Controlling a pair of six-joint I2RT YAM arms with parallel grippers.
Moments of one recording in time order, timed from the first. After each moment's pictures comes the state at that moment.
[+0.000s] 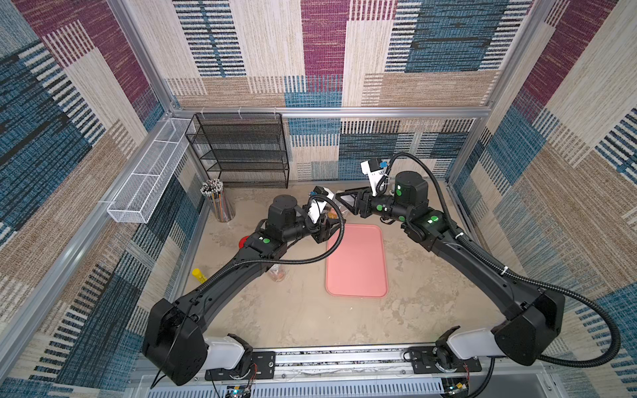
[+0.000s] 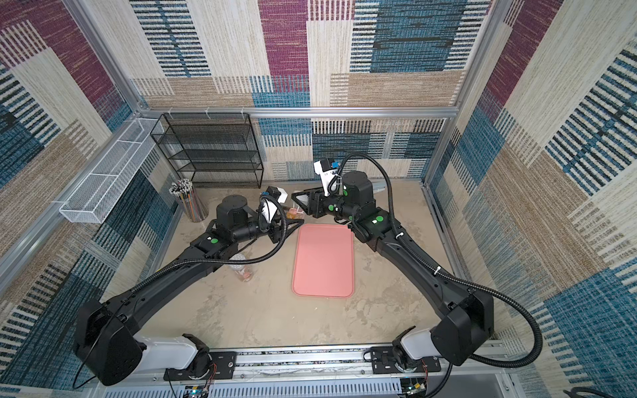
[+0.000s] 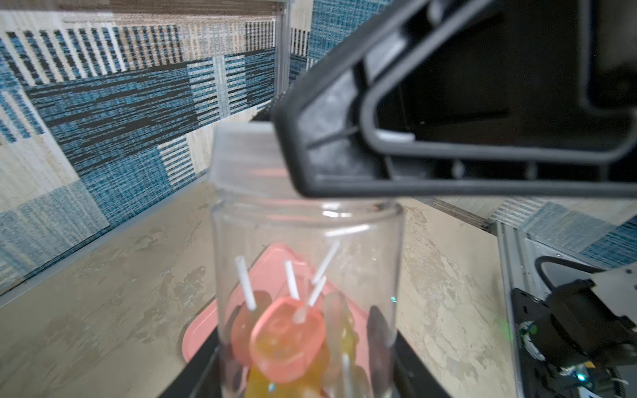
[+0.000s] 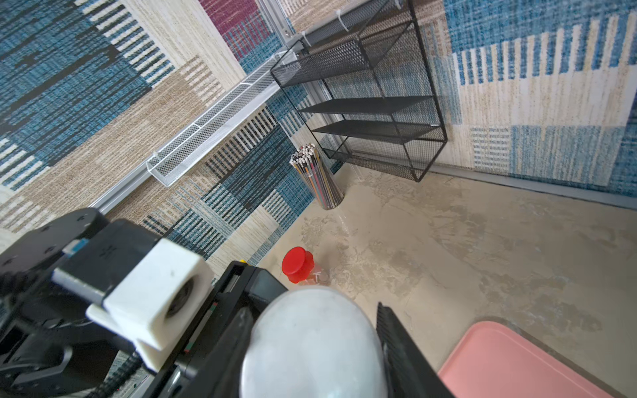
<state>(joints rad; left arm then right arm) -0.53 1.35 1.09 0.01 0.56 0.01 0.54 1.40 1.35 -0.14 -0.49 0.40</state>
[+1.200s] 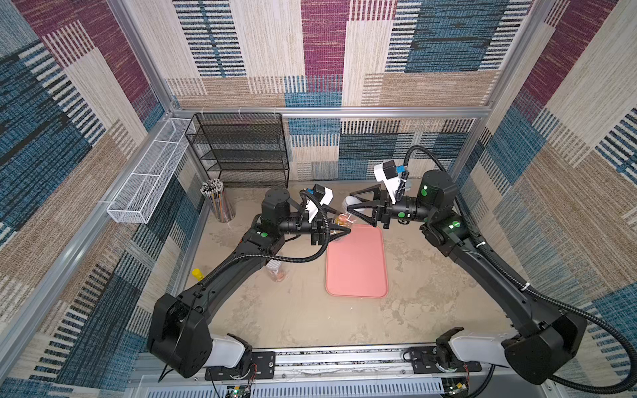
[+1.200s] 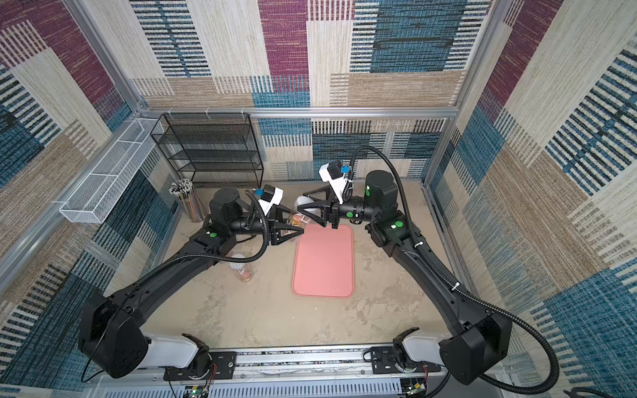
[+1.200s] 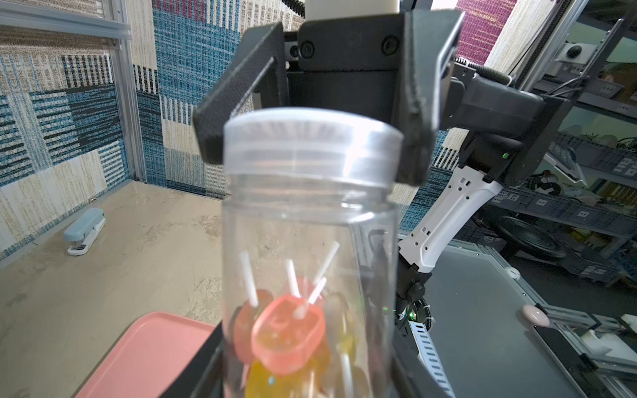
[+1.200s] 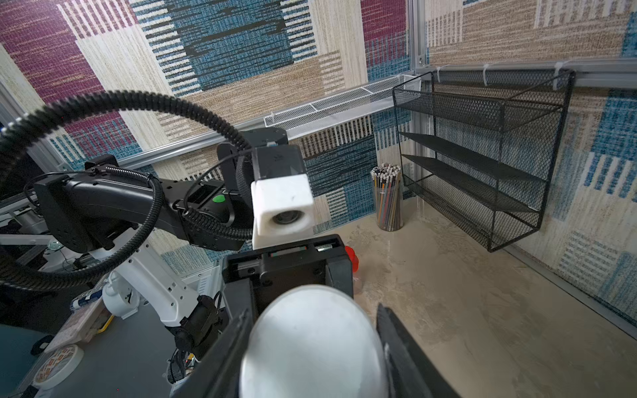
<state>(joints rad) -0.48 1.40 1.12 0.16 1.05 -0.09 0.44 1.29 1.30 -0.07 -0.90 0.18</state>
